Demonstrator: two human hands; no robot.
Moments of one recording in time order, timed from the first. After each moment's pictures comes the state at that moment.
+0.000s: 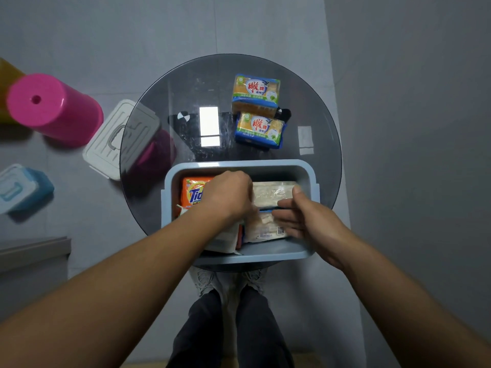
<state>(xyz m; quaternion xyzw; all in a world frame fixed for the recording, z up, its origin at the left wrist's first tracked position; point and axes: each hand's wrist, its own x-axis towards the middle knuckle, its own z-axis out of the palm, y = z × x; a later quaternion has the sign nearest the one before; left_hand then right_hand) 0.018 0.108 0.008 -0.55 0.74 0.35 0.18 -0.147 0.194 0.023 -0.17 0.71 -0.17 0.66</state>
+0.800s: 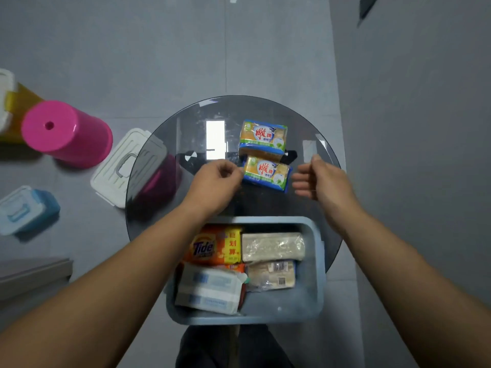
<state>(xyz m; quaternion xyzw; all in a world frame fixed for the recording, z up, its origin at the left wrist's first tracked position) 0.037 0.009 0.011 -0.66 0.47 0.57 -0.15 -0.172 0.039 0.028 -0.22 0.75 -0.30 0.54</state>
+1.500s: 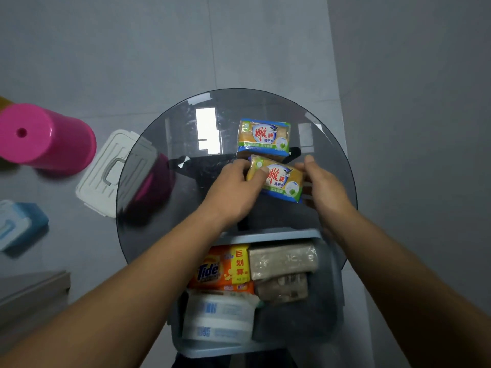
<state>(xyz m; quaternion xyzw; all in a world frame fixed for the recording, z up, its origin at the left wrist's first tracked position) 0.012 -0.020 -0.002 -0.61 0.53 0.59 -0.07 -0.156 0.022 -0.002 -0.20 0.76 -0.28 0.56</state>
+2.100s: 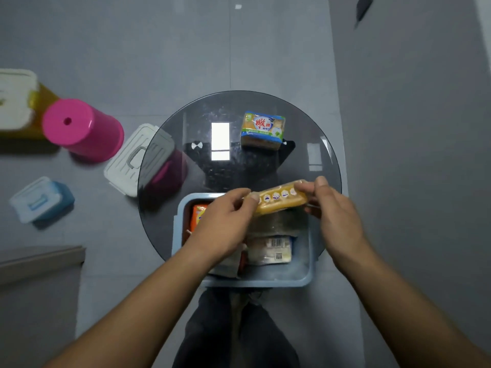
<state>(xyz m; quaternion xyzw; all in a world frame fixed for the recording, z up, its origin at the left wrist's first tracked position) 0.030 0.116 0.091 -0.65 0.47 0.59 -0.13 -0.157 0.144 0.090 -0.31 0.74 -0.31 0.51</state>
